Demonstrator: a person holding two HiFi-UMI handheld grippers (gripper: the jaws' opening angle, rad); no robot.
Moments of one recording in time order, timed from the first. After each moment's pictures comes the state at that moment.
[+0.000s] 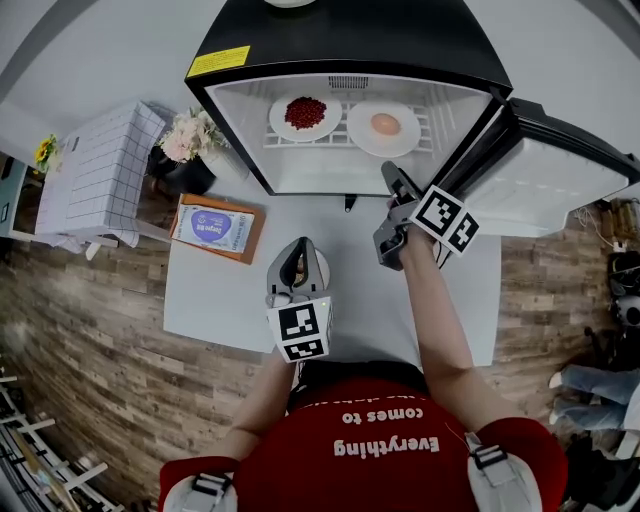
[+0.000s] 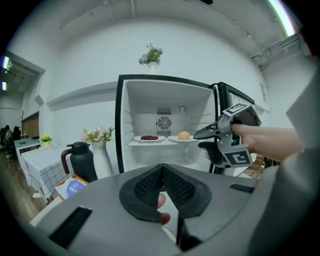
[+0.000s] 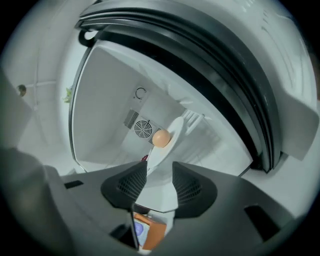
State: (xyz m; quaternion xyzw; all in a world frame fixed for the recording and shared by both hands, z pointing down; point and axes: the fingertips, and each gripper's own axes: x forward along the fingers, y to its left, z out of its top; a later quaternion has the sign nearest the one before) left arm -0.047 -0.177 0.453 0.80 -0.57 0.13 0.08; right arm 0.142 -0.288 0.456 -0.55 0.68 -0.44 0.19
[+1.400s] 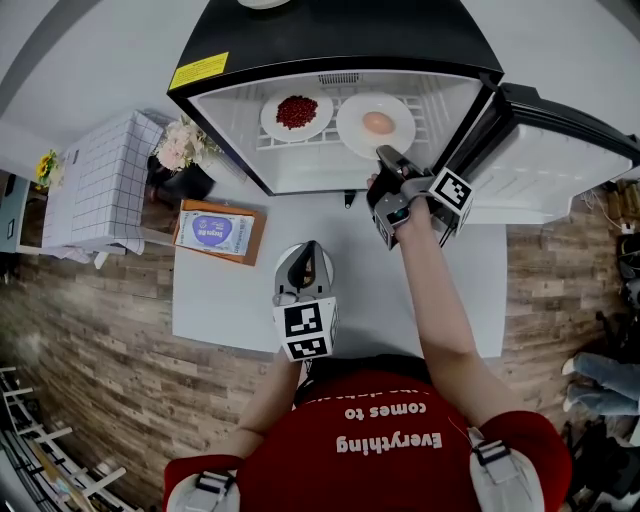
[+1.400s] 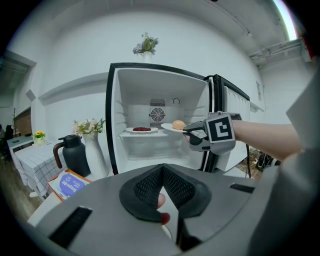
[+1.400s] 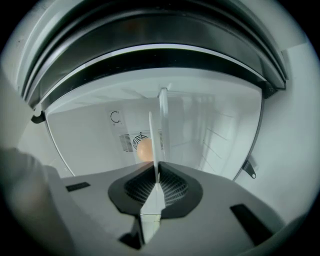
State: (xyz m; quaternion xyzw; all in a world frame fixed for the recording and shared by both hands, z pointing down) left arm -0.028 -0.173 0.475 0.82 -0.54 0.16 0.11; right arm 0.143 -0.317 0.470 -0.38 0.55 -0.61 0.42
